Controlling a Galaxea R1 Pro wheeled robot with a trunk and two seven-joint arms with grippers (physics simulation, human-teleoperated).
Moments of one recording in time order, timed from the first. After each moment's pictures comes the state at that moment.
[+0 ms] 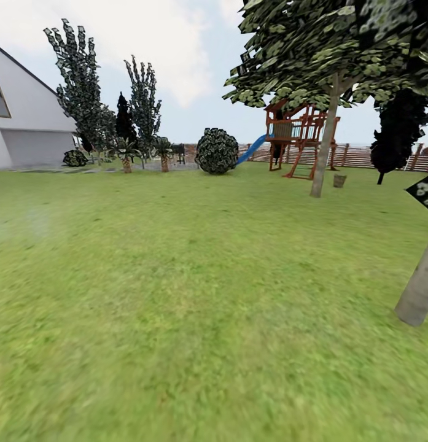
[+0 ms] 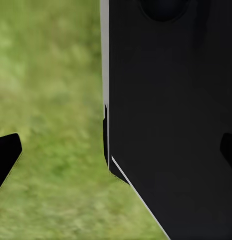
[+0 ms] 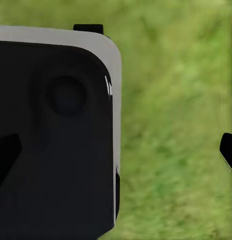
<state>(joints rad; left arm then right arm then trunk) 0.05 0.06 0.01 -0.02 0.00 0.00 -0.01 -0.07 -0.07 0.00 0.01 0.00 0.00 0.00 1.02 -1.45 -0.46</state>
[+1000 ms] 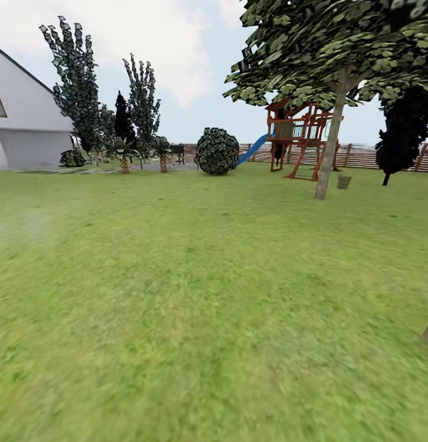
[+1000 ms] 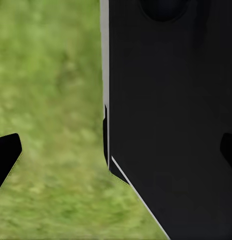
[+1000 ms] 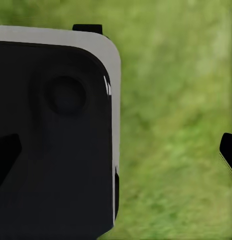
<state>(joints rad) 0.05 0.06 0.01 -0.02 0.00 0.00 -0.01 -0.07 -0.07 0.00 0.01 0.00 0.00 0.00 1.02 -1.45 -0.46</state>
